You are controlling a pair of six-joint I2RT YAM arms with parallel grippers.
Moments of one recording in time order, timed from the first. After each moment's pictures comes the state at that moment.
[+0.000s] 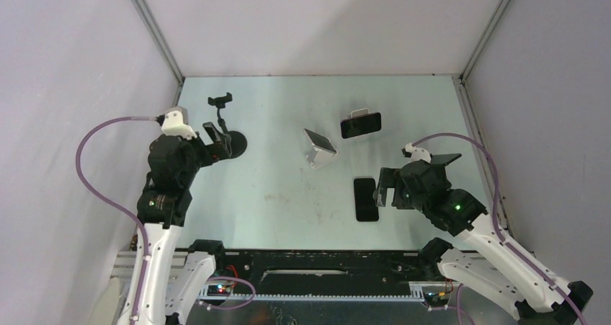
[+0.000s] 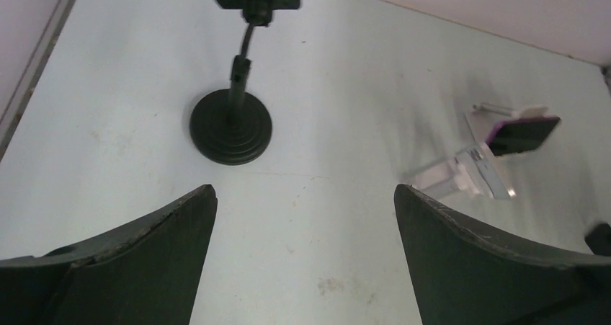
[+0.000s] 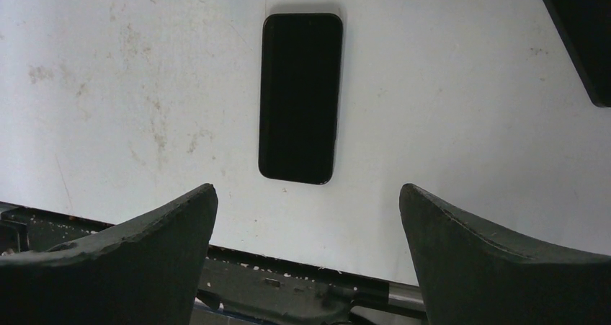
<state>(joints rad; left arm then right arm) -0.06 0.69 0.90 -0.53 -0.04 -0.30 0.69 0.73 0.73 -0.84 0.23 0.63</state>
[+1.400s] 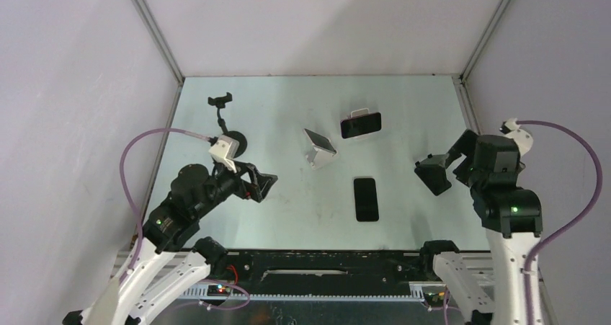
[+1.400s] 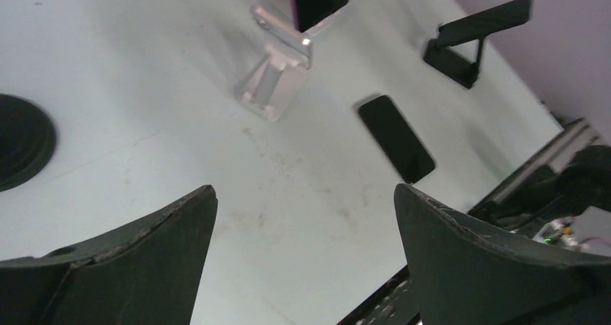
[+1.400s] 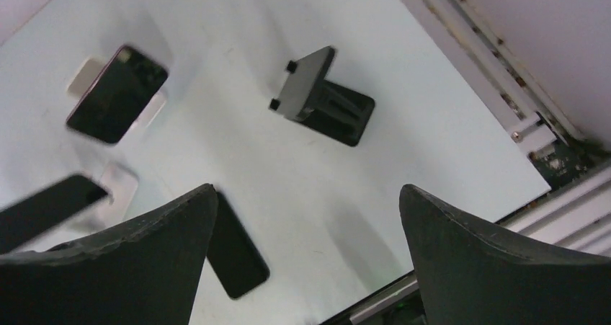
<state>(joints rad) -0.61 0.51 0.73 -0.47 0.08 -0.33 0.12 0.75 1.23 -1.14 0.43 0.57</state>
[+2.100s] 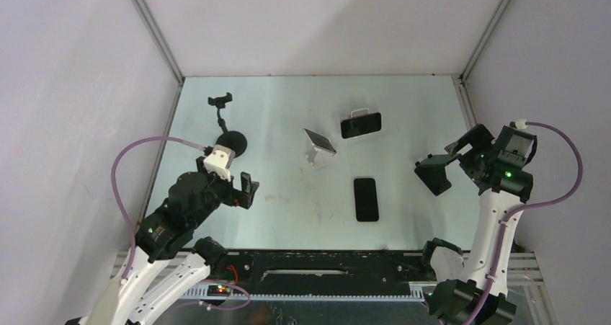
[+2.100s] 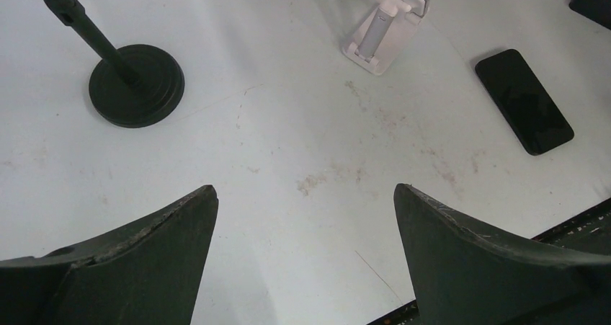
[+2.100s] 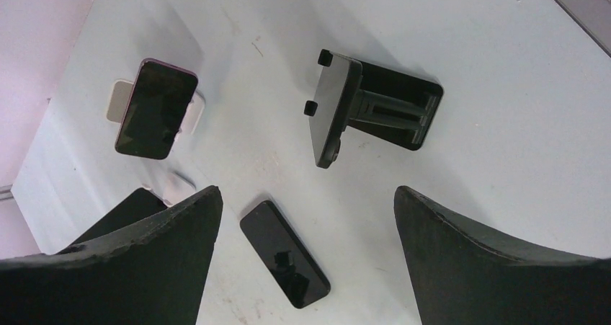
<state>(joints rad) -0.61 0.44 0.76 -0.72 -0.16 -0.13 -0.44 0.91 1.02 -0.87 -0.19 0.53</state>
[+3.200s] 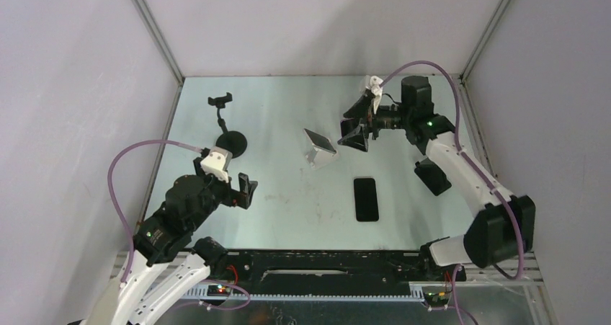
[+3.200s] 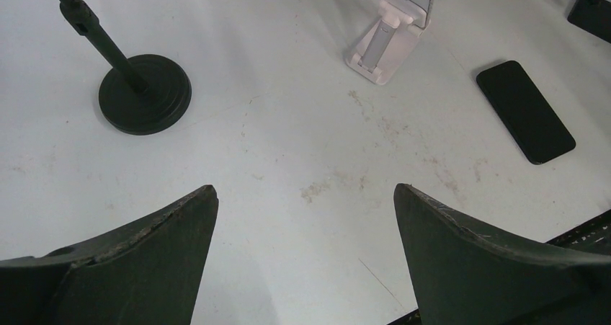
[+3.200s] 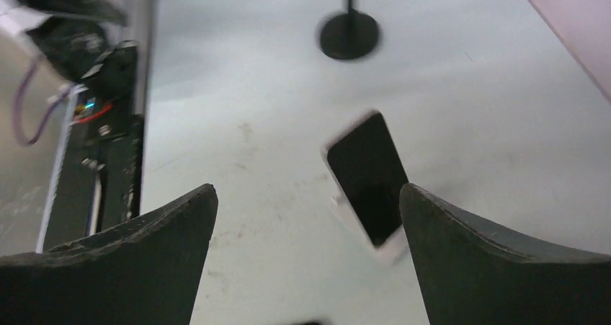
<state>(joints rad) -0.61 0.41 0.75 -0.70 -0.17 -0.12 0.32 1.36 1.20 -0.27 -0.91 -0.23</state>
